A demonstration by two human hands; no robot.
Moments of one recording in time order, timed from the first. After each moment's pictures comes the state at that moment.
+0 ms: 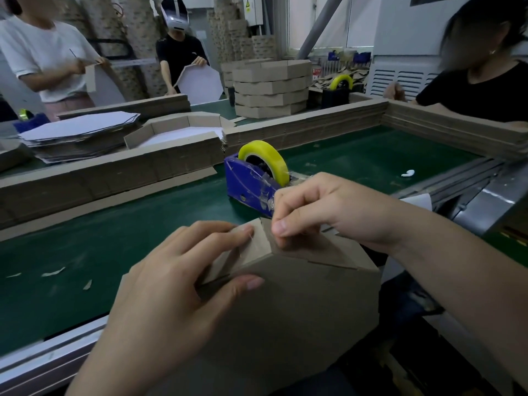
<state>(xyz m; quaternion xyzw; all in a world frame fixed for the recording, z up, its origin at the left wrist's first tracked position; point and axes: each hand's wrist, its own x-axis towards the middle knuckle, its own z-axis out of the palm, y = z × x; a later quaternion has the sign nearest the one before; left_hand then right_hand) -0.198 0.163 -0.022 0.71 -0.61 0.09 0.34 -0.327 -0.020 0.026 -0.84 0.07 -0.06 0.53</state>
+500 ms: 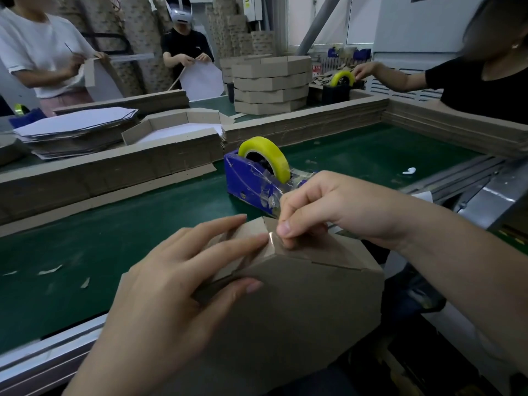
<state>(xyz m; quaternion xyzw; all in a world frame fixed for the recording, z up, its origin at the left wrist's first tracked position) -0.197 0.166 -0.025 0.68 -0.63 0.10 0.35 -0.326 -0.023 0.027 -0.85 0.10 -0.03 0.51</state>
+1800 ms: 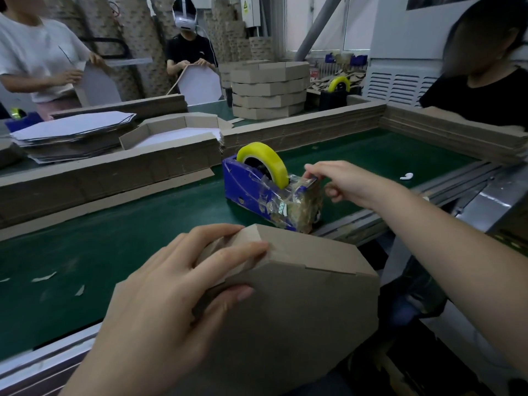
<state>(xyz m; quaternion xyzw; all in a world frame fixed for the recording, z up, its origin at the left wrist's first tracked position) -0.196 0.168 -0.021 0.69 -0.65 0.12 0.28 -0.283 -0.157 -0.033 -0.77 0.34 -0.16 0.51</state>
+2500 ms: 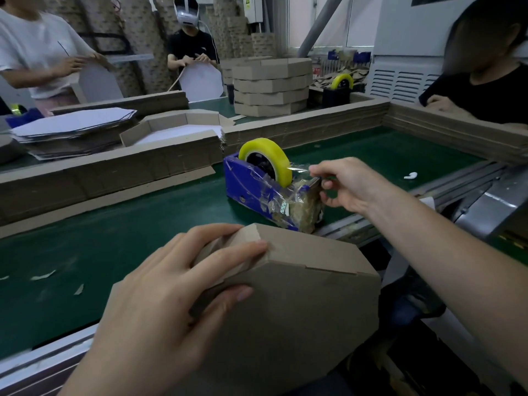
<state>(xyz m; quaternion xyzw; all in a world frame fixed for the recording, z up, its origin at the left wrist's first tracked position) -0.193 0.166 -0.023 0.70 -0.64 0.12 0.29 -0.277 -0.136 -0.030 -0.59 0.35 -0.27 0.68</state>
